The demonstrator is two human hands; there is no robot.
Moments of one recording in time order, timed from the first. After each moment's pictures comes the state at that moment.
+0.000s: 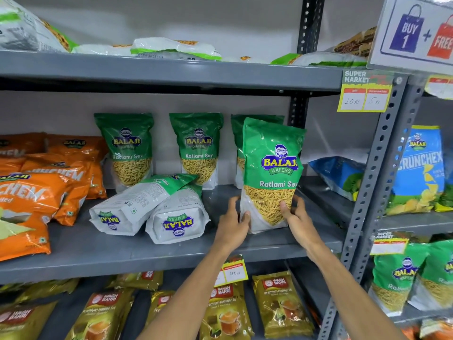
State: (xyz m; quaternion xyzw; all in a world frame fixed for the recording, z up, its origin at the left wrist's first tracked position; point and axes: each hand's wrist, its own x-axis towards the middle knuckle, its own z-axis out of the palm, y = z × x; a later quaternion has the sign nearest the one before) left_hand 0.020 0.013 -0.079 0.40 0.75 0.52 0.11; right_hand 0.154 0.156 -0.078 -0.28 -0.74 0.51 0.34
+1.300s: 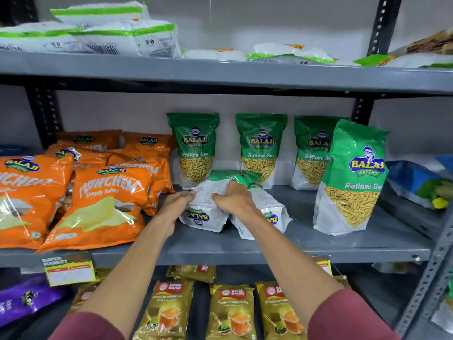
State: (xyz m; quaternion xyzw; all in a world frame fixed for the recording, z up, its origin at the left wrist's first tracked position) left_hand -0.207 -0.218 -0.048 0.15 0.71 0.67 0.15; right_hand -0.076 -0.106 0.008 -0.30 -0.89 0.30 0.17
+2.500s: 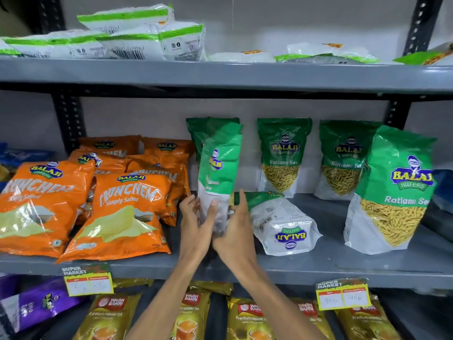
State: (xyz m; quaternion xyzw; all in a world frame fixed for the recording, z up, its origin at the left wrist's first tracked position) left_hand -0.165 -0.234 -0.075 0.28 0.67 0.69 -0.07; right_hand -0.089 -0.161 -0.064 -0.14 -0.83 0.39 0.38
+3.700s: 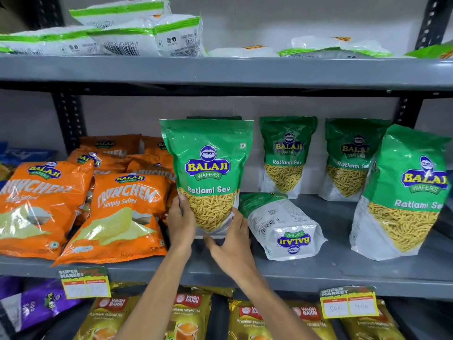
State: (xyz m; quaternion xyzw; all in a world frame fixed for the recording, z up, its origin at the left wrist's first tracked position) left_hand -0.202 -0.231 -0.062 0.15 0.68 0.71 -0.09; right_hand -0.088 -0.157 -0.077 -0.16 -0.85 0.41 0.30
